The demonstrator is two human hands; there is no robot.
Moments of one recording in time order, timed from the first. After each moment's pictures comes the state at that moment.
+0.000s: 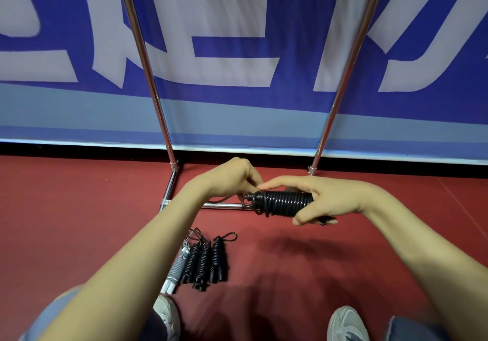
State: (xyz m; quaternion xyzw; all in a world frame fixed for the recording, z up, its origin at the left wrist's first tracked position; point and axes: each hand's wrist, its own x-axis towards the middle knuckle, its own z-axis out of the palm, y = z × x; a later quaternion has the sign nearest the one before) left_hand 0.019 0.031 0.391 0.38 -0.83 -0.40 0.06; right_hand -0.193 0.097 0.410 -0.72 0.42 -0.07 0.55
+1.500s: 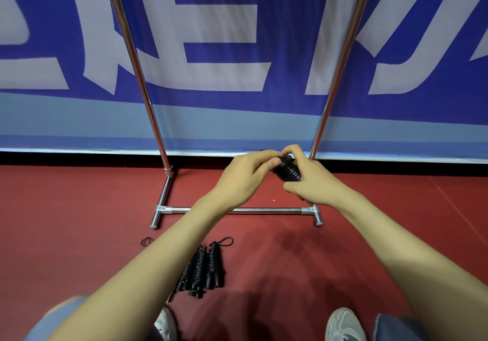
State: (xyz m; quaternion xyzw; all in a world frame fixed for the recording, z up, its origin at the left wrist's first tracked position) left_hand -0.012 0.049 0.388 0.39 -0.80 -0.33 0.31; right_hand -0.193 0.071 0.382 -0.68 0.64 -0.23 0.29
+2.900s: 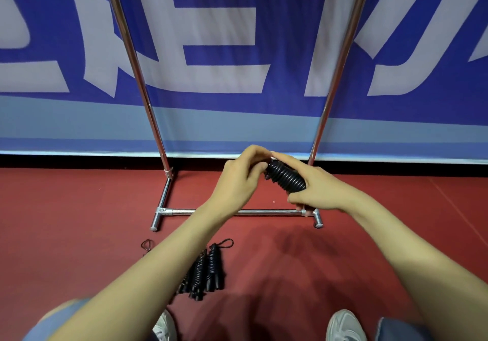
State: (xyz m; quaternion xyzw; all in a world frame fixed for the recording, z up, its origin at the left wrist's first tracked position) left_hand -0.013 0.053 0.381 0.42 -0.75 -0.31 0.40; right_hand -0.193 0.088 0.397 -0.68 0.59 -0.21 0.39
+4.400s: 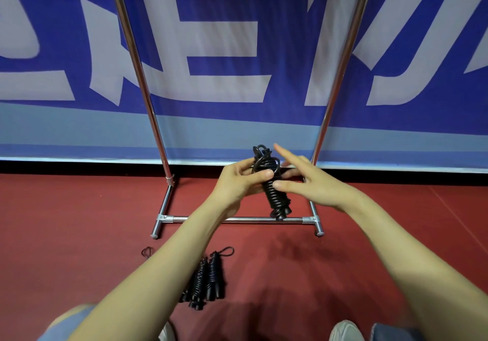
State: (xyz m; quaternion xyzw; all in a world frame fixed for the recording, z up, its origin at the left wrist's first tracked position) left_hand -0.014 0.040 0.383 0.36 -0.50 -0.68 0.40; right_hand -0.194 0.075 0.402 -0.69 0.54 -0.28 0.39
